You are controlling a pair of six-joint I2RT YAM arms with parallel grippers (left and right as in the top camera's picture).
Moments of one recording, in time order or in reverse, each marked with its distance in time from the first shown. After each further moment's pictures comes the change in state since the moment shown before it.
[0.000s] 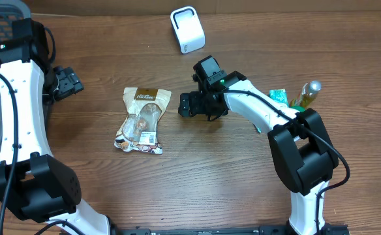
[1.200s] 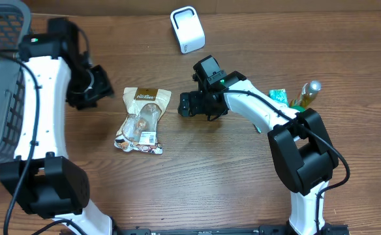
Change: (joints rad) left arm -0.184 0.000 0.001 -0.092 0.359 0.014; right arm 0.000 0.000 0.000 0.005 0.000 0.000
